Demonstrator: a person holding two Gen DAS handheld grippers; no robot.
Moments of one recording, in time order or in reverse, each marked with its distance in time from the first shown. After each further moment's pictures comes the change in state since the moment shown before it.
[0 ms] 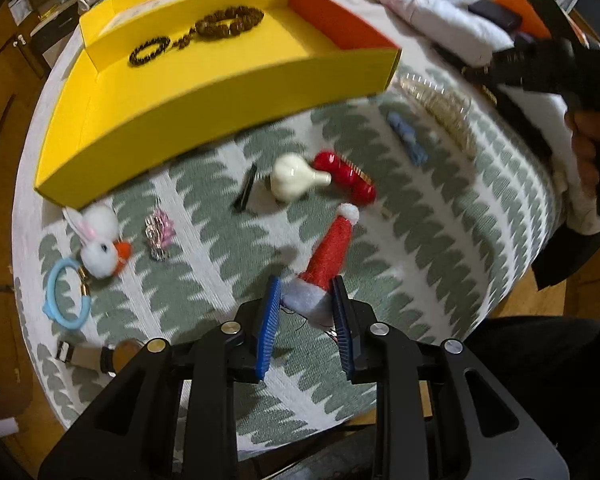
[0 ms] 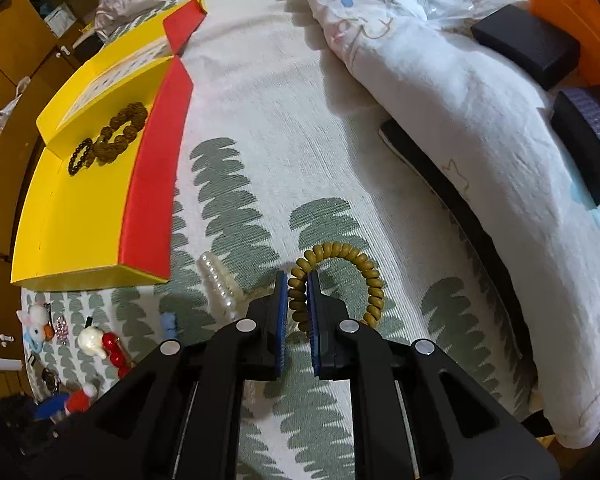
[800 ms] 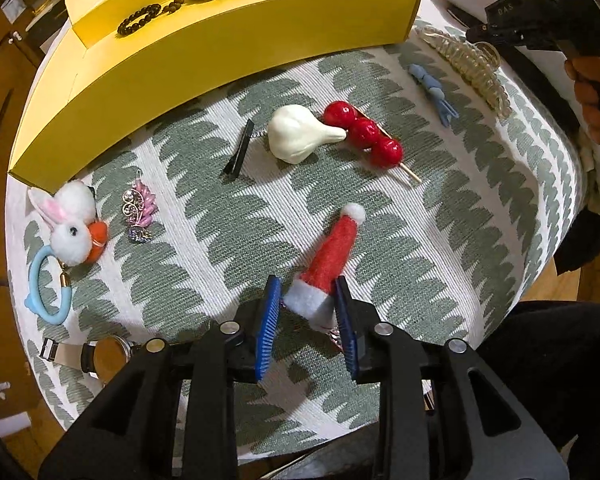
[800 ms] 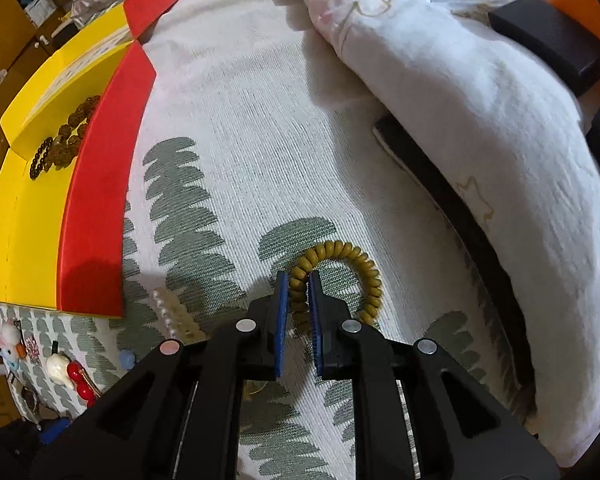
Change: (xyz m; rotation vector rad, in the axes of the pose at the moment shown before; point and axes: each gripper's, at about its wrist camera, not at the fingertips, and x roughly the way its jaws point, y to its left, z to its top) left arm 0.040 -0.007 -0.004 0.015 0.086 0.050; right arm 0.039 -0.005 0.022 -0.006 0.039 -0.078
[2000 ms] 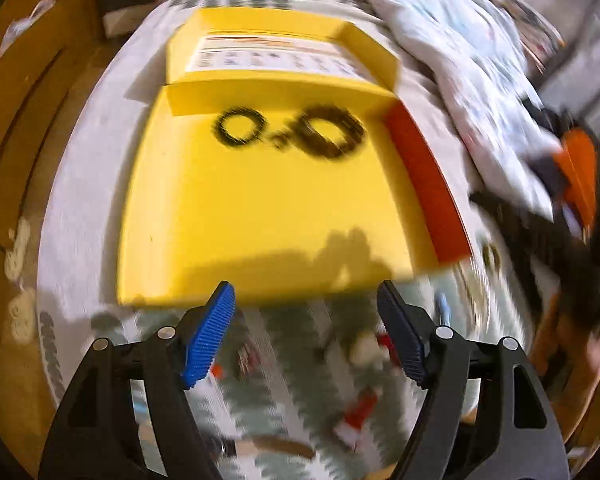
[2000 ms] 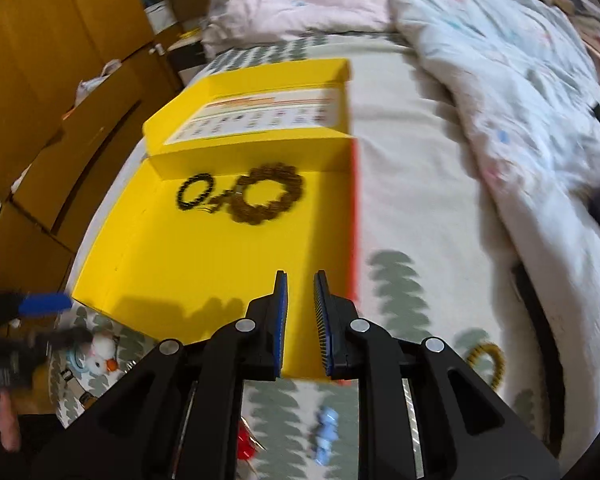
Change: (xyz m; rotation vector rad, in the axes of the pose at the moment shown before) left arm -0.089 0.124 0.102 -0.351 -0.226 -0.098; right arm -0.075 0.154 0.018 -0.268 -0.262 0.230
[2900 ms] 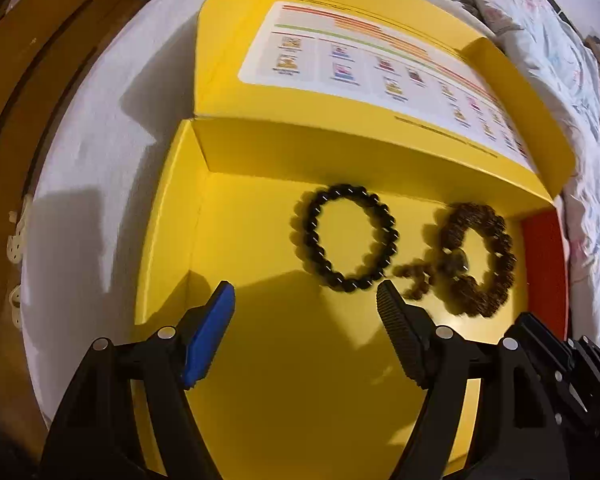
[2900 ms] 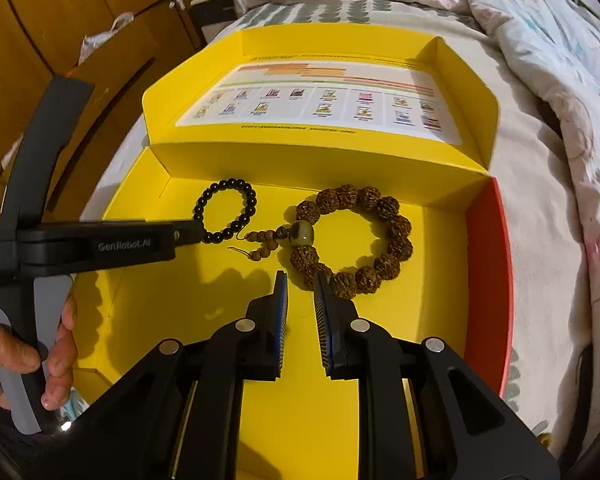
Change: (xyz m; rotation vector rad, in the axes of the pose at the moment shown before) left arm 0.121 0.082 0.123 -0.146 0.103 0.116; right arm 0.123 0.065 0.066 -0.108 0.145 0.027
